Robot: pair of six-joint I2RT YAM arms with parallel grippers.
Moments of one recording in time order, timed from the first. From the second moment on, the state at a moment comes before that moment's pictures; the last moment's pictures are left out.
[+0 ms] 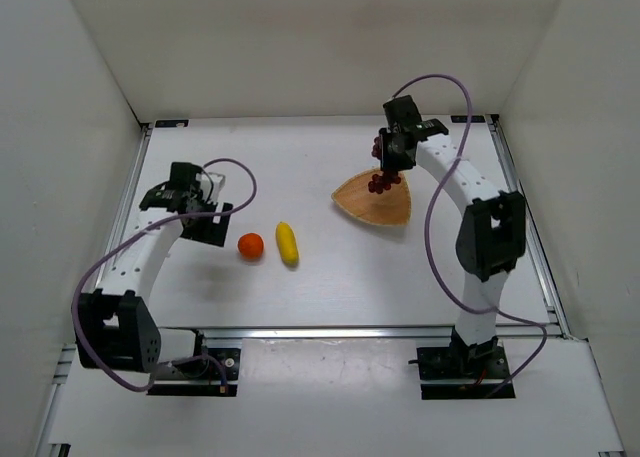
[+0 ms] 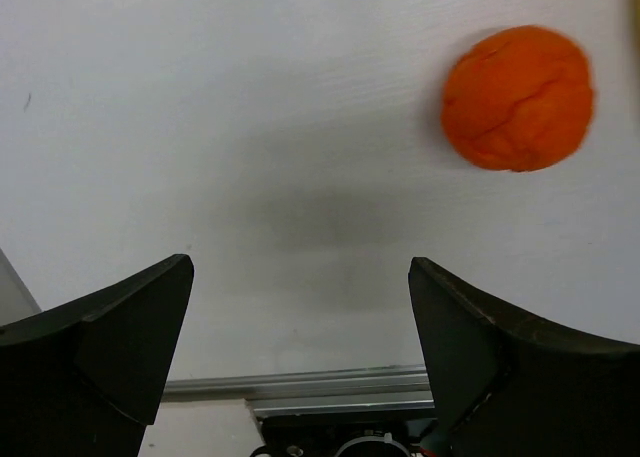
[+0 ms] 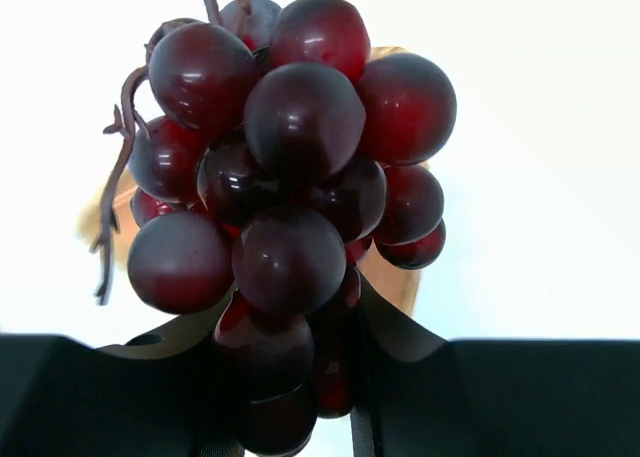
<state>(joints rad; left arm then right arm) -0.05 1.28 1.02 -0.87 -0.04 0.17 0.40 1.91 1.75 -0.78 0.14 0.24</state>
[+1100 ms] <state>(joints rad) -0.36 1.78 1.18 -0.84 0.02 0.13 0.34 1.77 1.62 -0.84 0.13 0.26</state>
